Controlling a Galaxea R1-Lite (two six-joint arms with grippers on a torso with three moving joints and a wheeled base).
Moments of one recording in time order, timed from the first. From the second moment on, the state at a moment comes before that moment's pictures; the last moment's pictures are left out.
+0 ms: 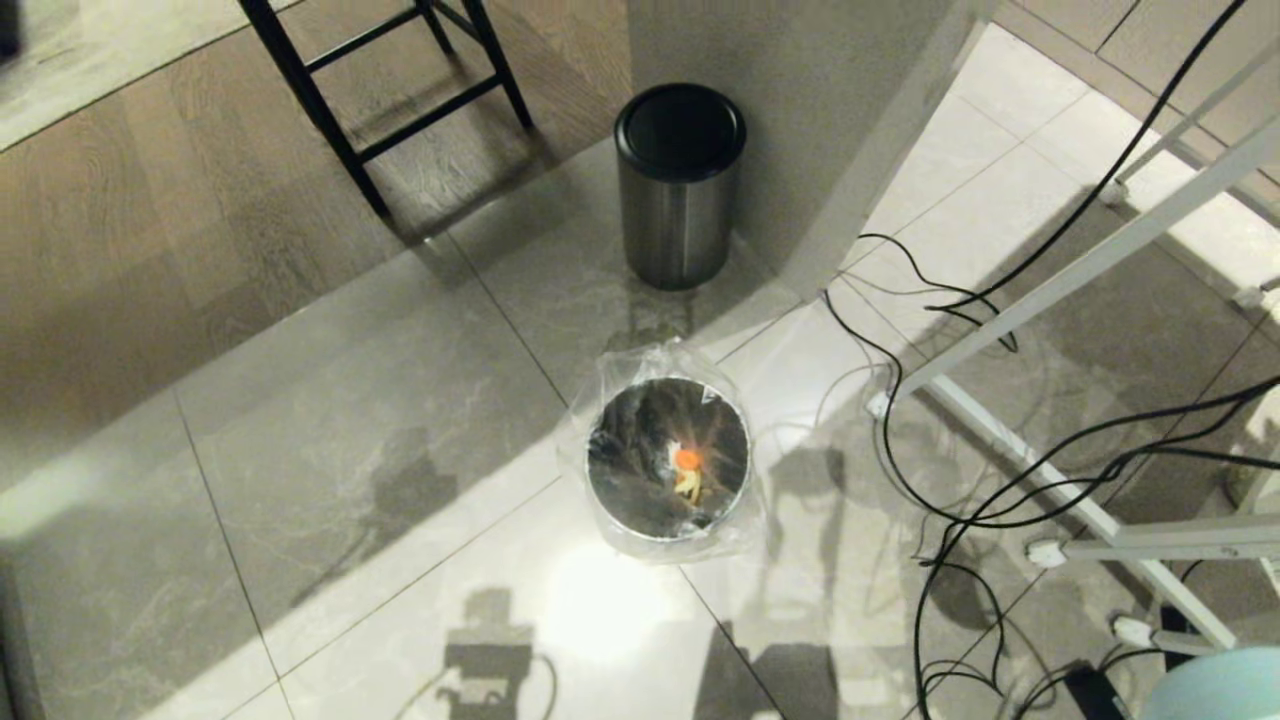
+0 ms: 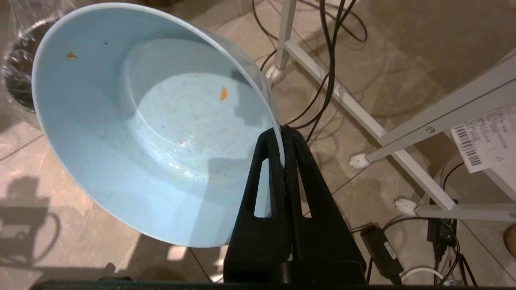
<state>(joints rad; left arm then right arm) 0.00 0.00 0.00 0.00 0.02 -0.06 0.00 0.00 0.00 -0.05 0.00 -0.02</state>
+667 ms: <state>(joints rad) 0.00 0.00 0.00 0.00 0.02 -0.06 0.00 0.00 0.00 -0.05 0.00 -0.02</state>
